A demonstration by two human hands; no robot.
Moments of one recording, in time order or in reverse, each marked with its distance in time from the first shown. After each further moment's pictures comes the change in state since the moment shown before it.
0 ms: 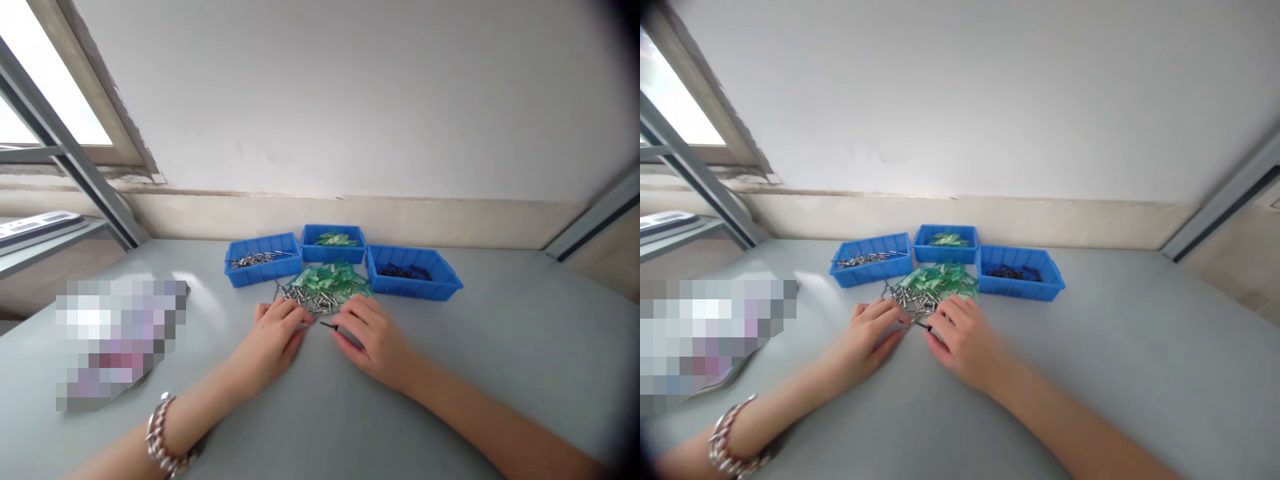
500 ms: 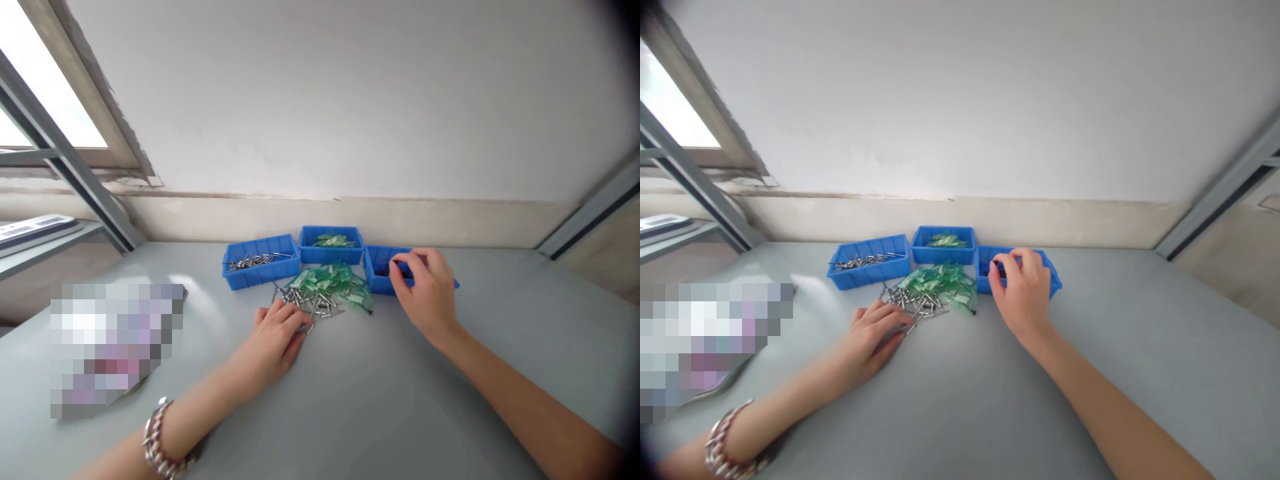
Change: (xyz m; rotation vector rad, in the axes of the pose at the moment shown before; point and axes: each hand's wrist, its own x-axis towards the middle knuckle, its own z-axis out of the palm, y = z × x) left_hand 0.001 -0.002 0.002 0.009 -0.055 0.000; right_hand -0.001 0.064 -0.033 -0.576 0.423 0.392
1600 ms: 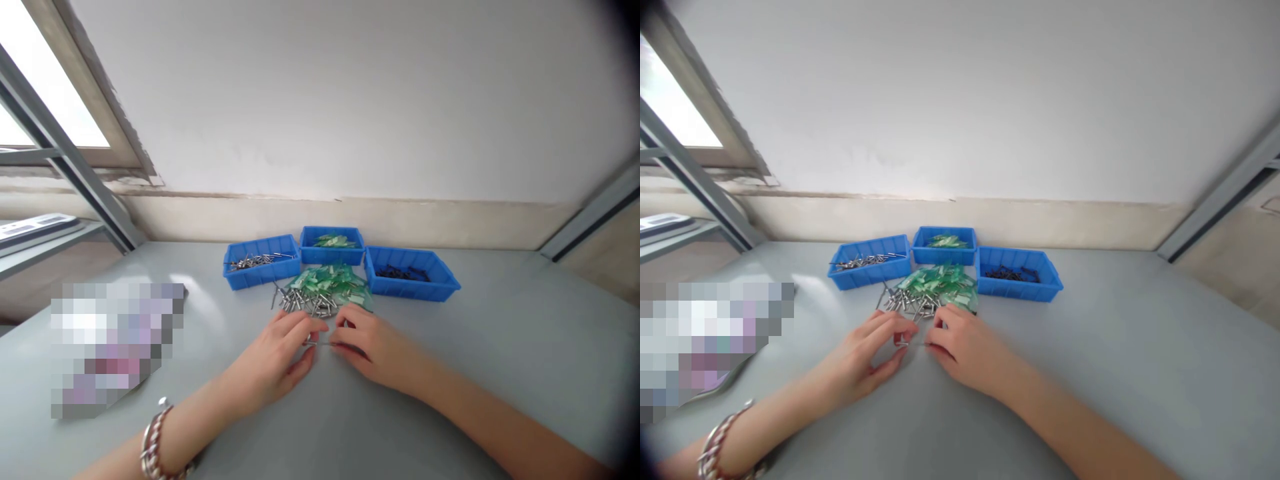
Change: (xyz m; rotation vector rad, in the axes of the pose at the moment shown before) left_hand -0.006 0.012 -0.007 -0.139 0.134 0.272; right_hand -0.023 -0.061 -0.025 0.638 -0.855 -0.342
